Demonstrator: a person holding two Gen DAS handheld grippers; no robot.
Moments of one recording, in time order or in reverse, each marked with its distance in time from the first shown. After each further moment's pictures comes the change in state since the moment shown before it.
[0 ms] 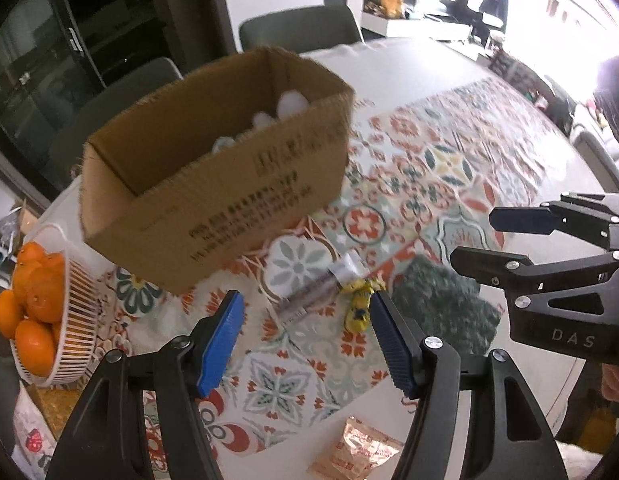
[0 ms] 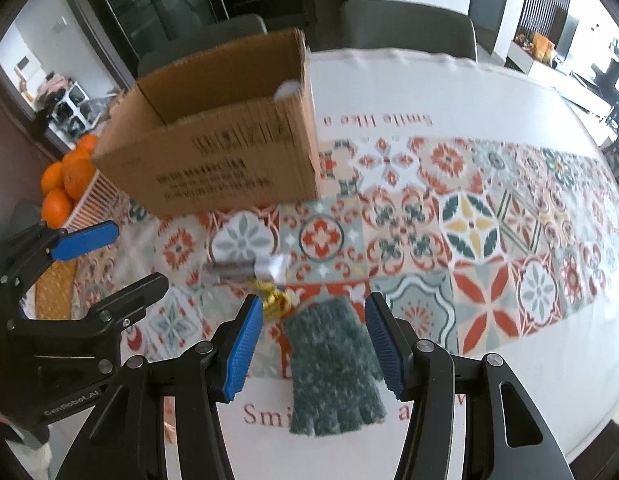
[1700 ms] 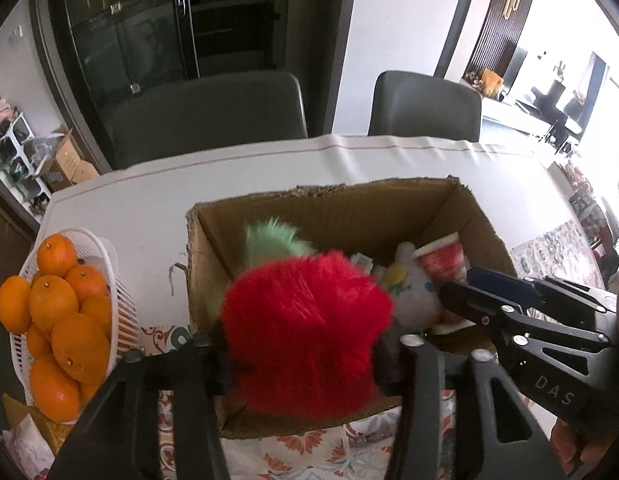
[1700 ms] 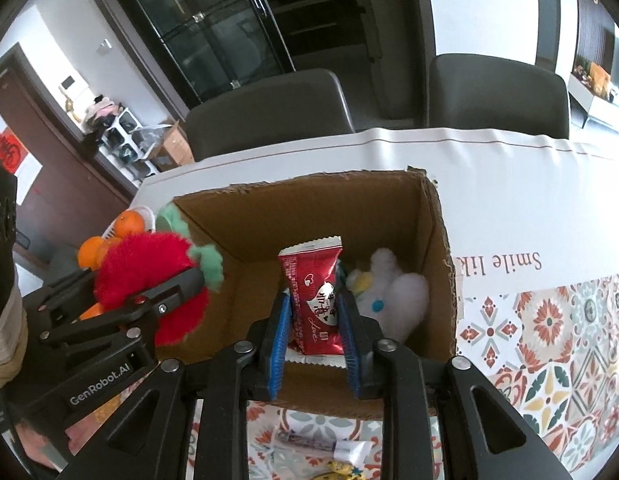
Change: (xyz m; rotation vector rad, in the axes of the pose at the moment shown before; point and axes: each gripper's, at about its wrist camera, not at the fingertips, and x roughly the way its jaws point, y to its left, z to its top) left arm 0.018 0.140 0.099 -0.401 -0.090 0.078; right arm 0.052 0.056 0.167 -0.072 -0.108 0.220
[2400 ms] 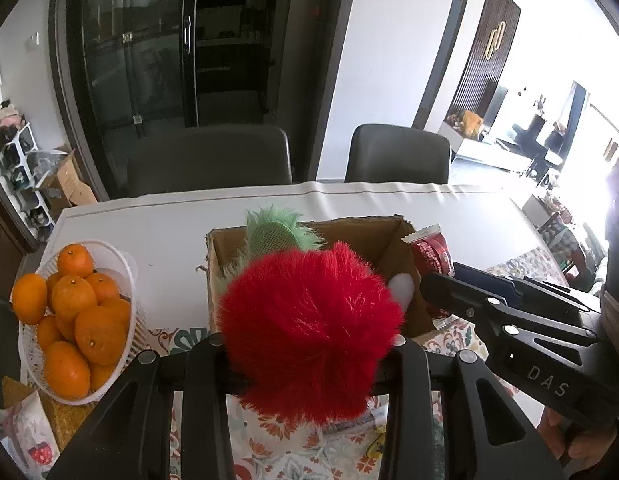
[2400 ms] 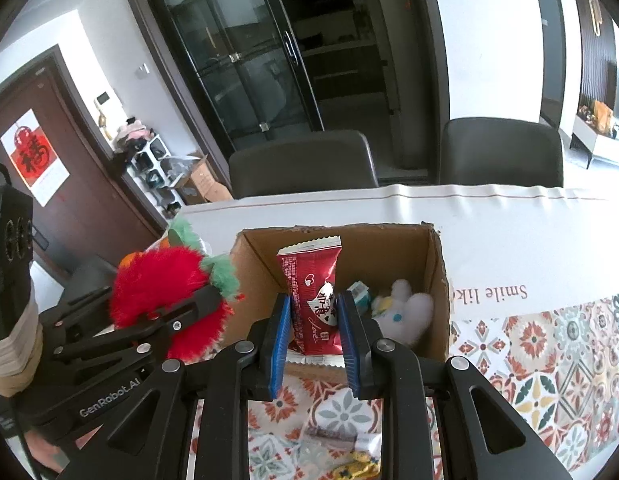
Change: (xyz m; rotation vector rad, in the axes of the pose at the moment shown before) left arm -0.076 0.000 -0.019 -0.020 -0.169 -0.062; right arm -0.081 0.036 -0.017 -0.069 -0.176 0.044
